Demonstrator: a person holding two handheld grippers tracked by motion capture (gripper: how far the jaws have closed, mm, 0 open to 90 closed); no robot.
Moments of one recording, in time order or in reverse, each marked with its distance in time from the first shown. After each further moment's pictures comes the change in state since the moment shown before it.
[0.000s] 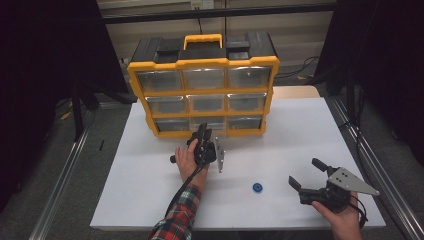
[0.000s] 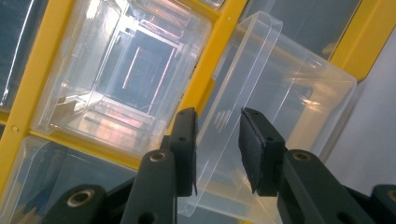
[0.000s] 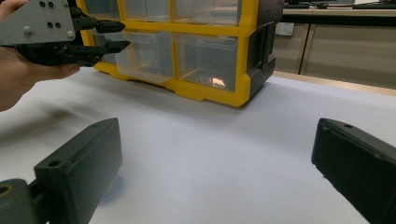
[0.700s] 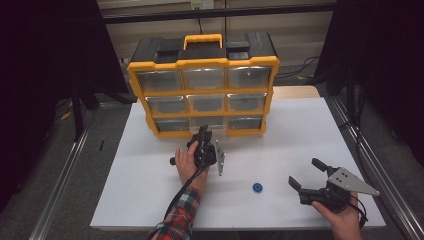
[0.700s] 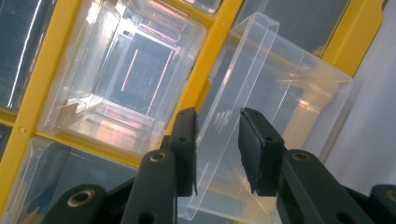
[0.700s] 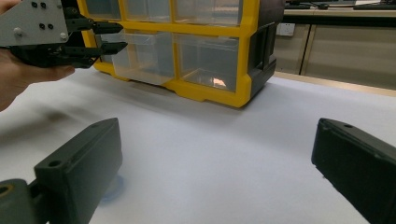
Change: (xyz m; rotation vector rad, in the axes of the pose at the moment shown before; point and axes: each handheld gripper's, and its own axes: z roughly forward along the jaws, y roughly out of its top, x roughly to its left) left arm -0.001 0.001 -0.008 -0.009 -0.009 0.006; right arm 0.000 0.001 0.000 -0.005 0.001 0.000
